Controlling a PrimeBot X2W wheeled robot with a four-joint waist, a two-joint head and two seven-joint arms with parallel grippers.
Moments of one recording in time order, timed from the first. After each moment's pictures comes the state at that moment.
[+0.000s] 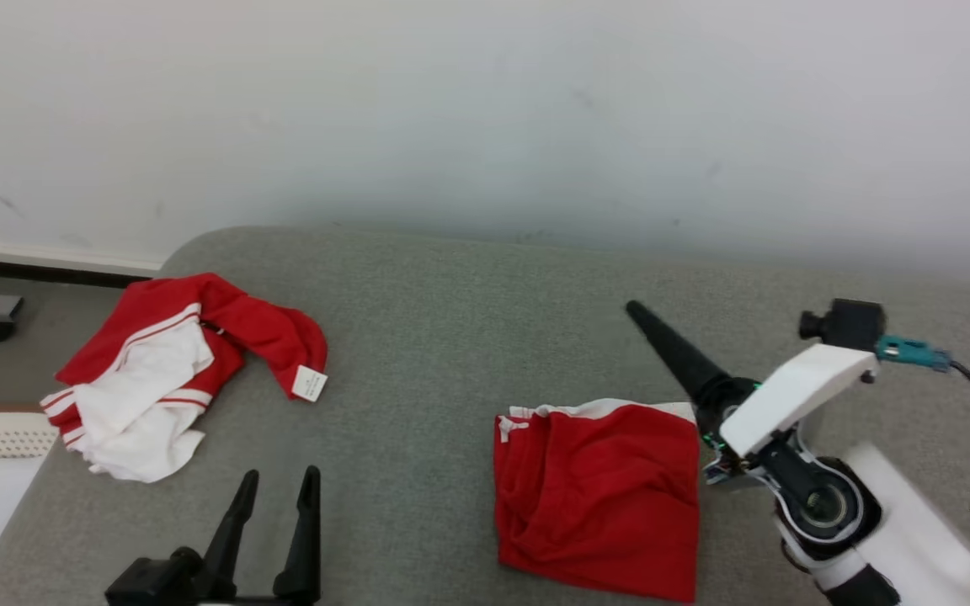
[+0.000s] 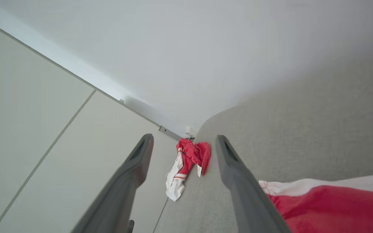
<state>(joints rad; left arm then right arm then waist) 0.00 0.05 -0.06 0.16 -0.30 -0.13 -0.26 -0.59 -0.14 0.56 0.44 1.50 0.13 0.23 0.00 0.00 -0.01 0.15</state>
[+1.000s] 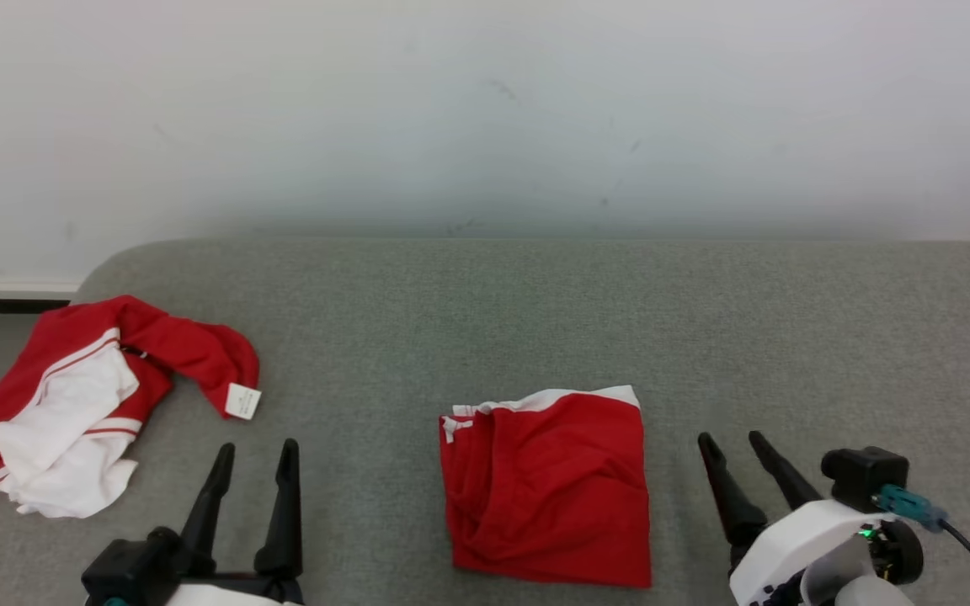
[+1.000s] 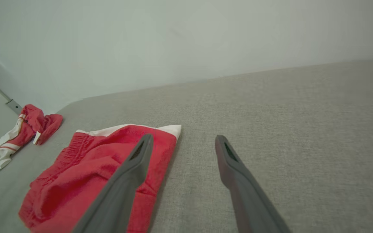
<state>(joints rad) -0.03 0.05 -0.01 0.12 -0.27 -0.13 -0.26 -0.31 -0.12 0.32 0.51 0.61 0.13 -0.11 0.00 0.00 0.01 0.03</state>
